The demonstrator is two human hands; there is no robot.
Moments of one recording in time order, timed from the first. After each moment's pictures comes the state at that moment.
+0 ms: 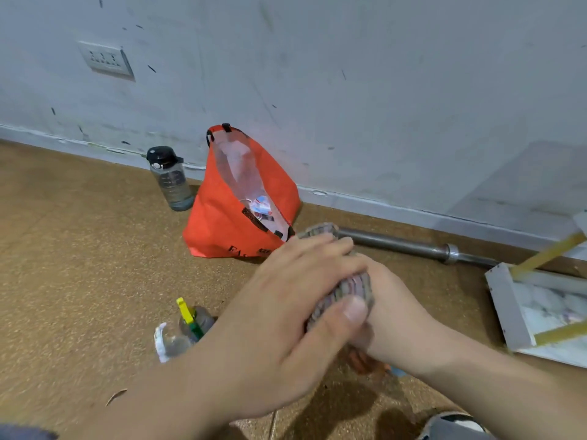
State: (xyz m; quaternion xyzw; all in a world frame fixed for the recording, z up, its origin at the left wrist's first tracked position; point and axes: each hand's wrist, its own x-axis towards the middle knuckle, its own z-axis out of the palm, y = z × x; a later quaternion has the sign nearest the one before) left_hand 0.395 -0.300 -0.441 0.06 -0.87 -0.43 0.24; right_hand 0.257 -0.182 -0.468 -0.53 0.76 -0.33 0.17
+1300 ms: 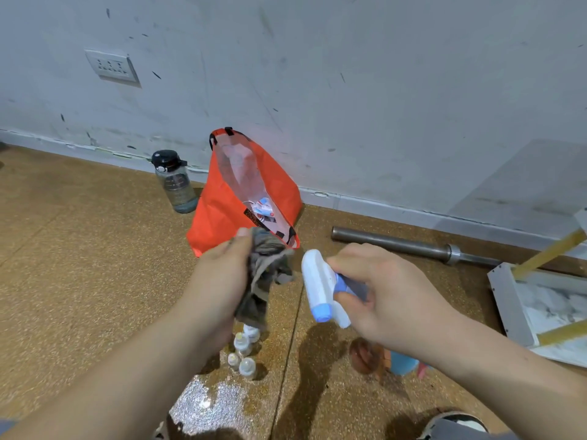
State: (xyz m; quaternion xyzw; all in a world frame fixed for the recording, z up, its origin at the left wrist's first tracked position) left_hand 0.390 -0.334 -0.456 0.46 -0.54 -0.68 0.17; right_hand 0.250 -0.169 -0.448 -0.55 0.80 -0.21 0.11
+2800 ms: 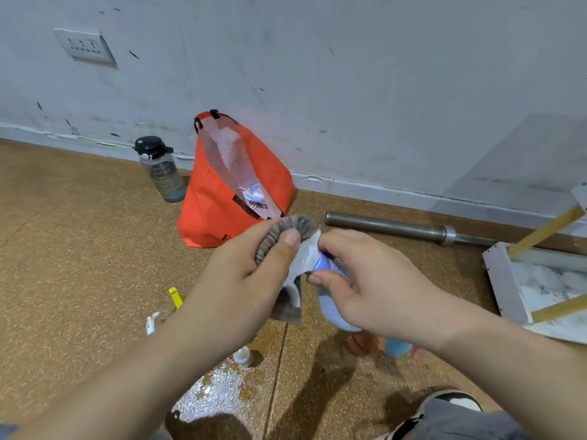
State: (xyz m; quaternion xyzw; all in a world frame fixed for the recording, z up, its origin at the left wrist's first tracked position) left_hand 0.396 -0.300 -0.440 0.24 -0.77 -0.56 0.17; right_hand 0.244 -0.168 -0.458 -0.57 0.78 -0.22 0.14
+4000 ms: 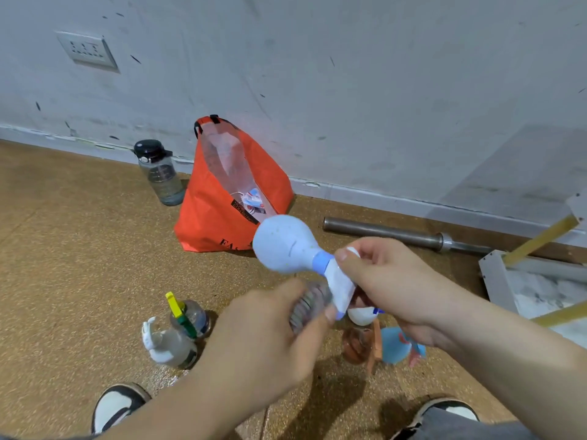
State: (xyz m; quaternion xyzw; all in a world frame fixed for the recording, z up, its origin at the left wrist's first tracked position) left_hand 0.404 -0.276 -0.480 0.21 -0.92 -0.30 0.17; right_hand 0.242 -0.169 -0.447 -0.15 0.76 -0.48 0.40
